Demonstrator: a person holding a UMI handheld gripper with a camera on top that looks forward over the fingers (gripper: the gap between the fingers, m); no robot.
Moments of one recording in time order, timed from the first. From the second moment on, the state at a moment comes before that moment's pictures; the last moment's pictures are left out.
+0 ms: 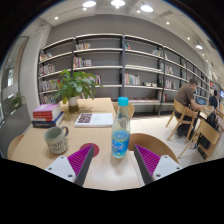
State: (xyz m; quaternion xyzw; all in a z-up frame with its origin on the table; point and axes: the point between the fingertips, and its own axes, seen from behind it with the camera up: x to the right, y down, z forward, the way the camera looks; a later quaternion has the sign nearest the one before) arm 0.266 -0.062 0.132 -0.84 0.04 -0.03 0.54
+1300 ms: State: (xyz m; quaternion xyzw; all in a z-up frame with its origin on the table) arm 0.231 0.104 0.162 -0.66 -0.38 -0.40 0.50
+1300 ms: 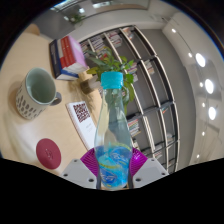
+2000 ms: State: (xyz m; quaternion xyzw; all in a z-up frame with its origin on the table) arm 0.151 0.120 0.171 -0.35 -0.64 -0.62 0.27
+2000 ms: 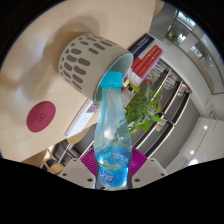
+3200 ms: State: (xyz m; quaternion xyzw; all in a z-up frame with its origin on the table) arm 0.176 0.108 0.080 -0.81 0.00 0.00 0.59
